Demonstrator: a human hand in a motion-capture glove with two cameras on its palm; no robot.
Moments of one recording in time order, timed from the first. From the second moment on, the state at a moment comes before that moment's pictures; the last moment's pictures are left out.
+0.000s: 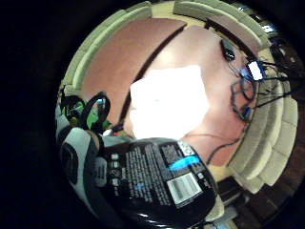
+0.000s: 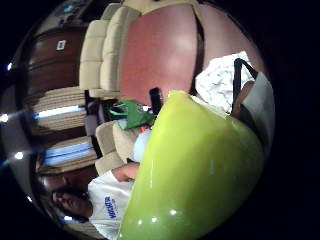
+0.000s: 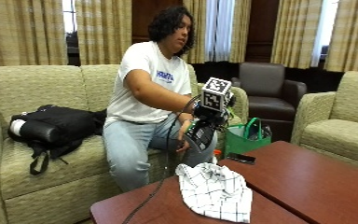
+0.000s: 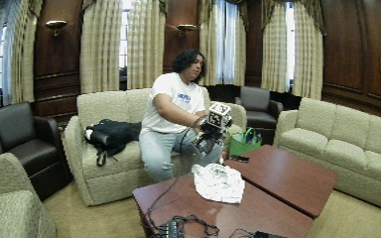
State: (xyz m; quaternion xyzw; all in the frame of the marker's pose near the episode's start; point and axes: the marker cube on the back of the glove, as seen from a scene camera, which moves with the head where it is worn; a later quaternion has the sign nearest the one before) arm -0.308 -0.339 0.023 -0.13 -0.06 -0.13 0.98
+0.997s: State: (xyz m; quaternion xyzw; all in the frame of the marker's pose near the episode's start) arm -0.447 -0.470 0.187 0.08 -0.43 -0.09 0.90
